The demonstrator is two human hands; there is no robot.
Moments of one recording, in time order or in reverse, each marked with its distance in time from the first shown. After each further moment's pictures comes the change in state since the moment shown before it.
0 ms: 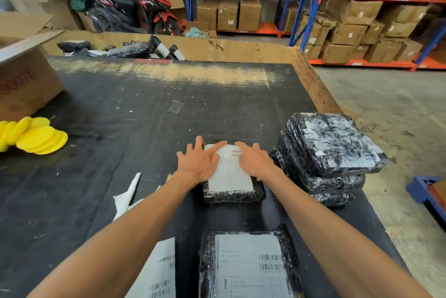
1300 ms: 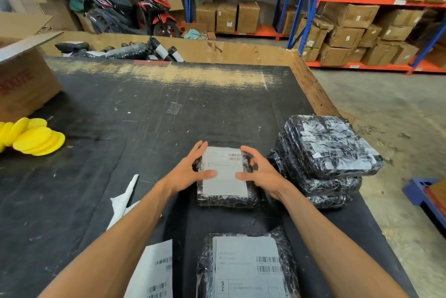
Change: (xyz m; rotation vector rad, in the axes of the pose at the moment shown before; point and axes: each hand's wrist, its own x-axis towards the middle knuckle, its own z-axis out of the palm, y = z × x) left_hand -0.005 -0.047 0.023 -0.992 -0.197 0.200; right_hand -0.005 0.047 0.030 1.014 -0.092 -0.125
